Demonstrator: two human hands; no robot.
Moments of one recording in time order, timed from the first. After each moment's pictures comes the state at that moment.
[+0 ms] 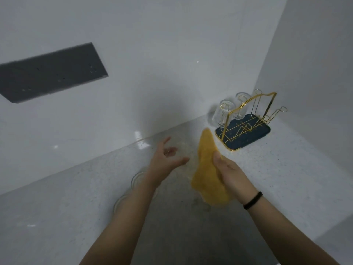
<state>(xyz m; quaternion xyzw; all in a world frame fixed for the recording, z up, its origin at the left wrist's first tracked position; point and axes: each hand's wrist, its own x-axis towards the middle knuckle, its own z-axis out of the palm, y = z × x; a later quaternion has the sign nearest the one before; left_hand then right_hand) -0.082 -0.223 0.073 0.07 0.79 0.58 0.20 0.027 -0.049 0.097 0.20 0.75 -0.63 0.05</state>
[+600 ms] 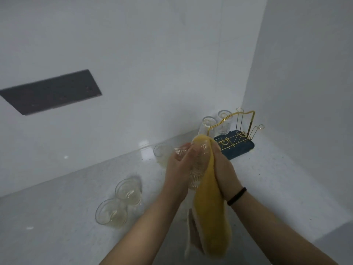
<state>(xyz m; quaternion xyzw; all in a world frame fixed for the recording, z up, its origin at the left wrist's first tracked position) 0.013 -0.100 0.152 0.06 0.65 0.75 0.13 0.041 0.007 0.146 0.18 0.67 -0.72 -0.06</state>
